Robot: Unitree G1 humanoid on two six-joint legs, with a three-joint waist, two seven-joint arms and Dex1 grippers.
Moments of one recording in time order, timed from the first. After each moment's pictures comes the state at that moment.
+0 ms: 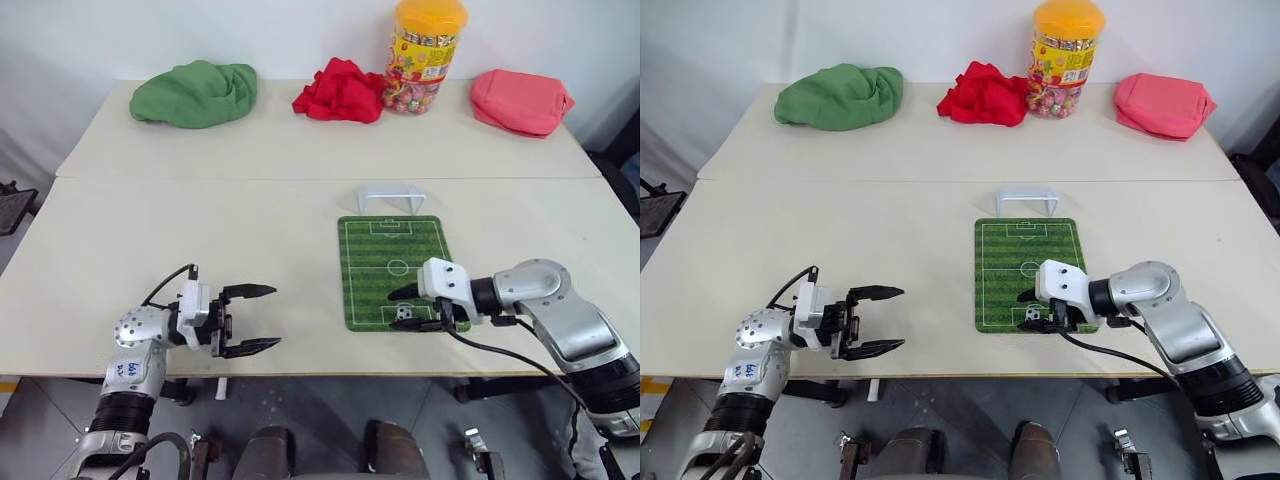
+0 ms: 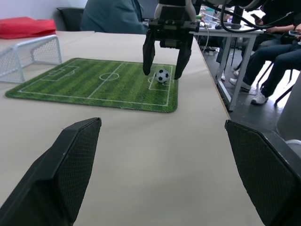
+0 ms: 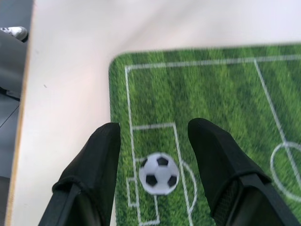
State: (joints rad) left arm -0.27 0.47 0.08 0.32 -0.47 -0.21 -1.42; right arm -0.43 -0.85 0.22 -0.17 0.22 0.34 1.25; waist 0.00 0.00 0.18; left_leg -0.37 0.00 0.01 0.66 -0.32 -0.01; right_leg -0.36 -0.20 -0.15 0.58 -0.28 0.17
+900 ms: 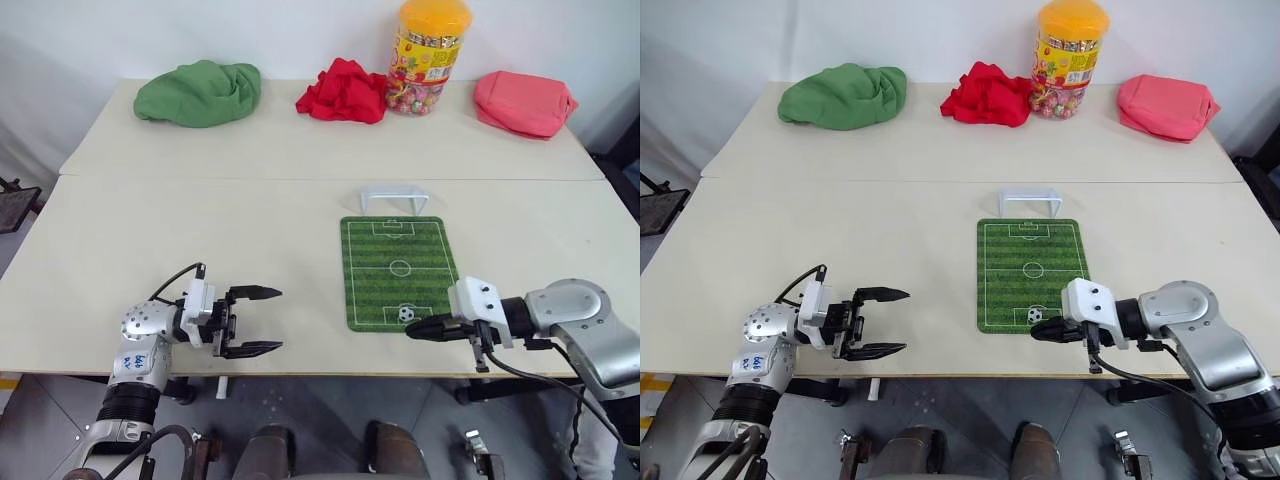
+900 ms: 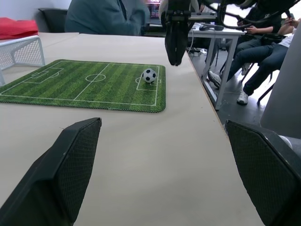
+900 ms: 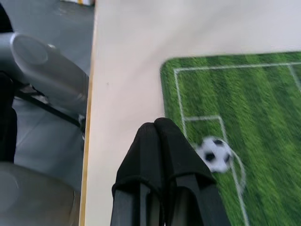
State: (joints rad) left arm -0.31 0.47 0.06 0.37 -0.47 -0.21 -1.50; right arm -0.24 -0.89 0.12 -0.17 0.31 0.21 1.33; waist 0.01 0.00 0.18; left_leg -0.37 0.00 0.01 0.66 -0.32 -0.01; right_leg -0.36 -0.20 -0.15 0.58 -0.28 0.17
